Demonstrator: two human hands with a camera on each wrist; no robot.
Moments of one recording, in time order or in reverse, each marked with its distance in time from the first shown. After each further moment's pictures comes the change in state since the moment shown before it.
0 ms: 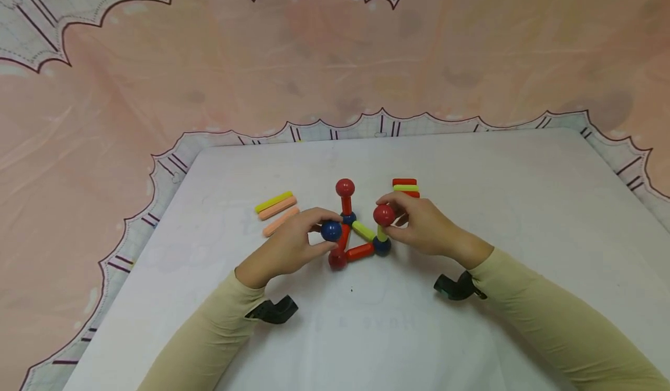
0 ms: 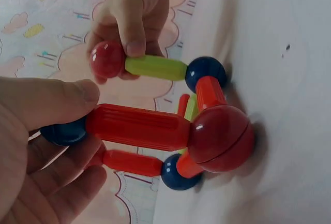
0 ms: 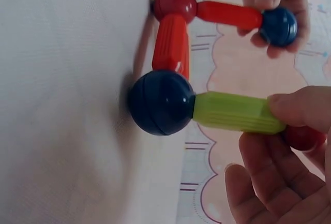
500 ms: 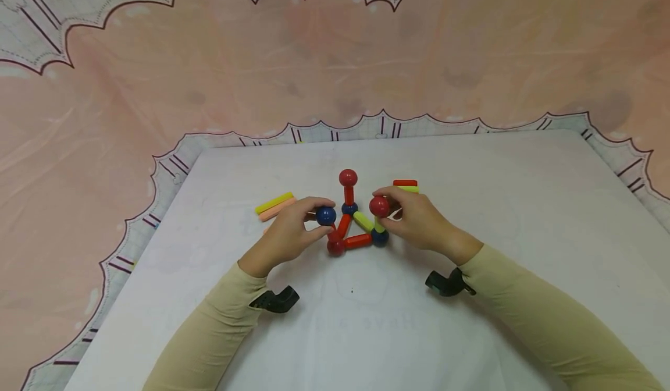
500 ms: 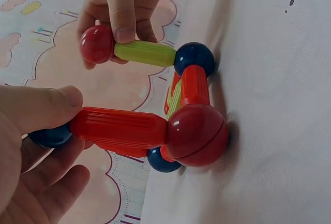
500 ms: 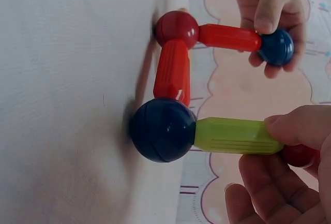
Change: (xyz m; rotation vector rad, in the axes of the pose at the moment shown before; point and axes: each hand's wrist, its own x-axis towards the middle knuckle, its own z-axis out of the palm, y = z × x) left_hand 0.012 -0.016 -0.003 -0.010 0.101 -0.089; right_hand 0.013 -0.003 0.005 -0.026 0.074 0.029
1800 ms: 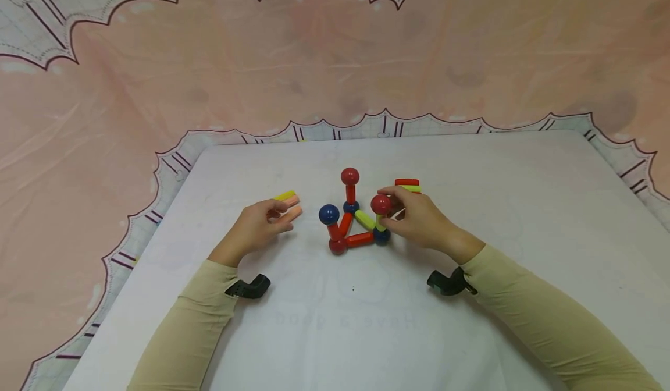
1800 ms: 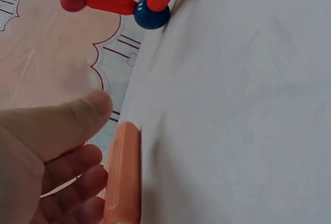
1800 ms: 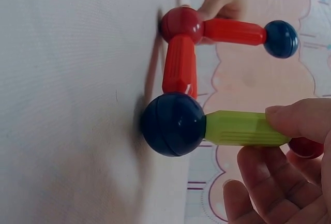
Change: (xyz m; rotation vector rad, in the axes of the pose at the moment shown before) left_hand -0.019 -0.069 -0.034 0.166 0.030 -0.356; right_hand 0.000 0.003 0.001 0.055 -0.042 0.061
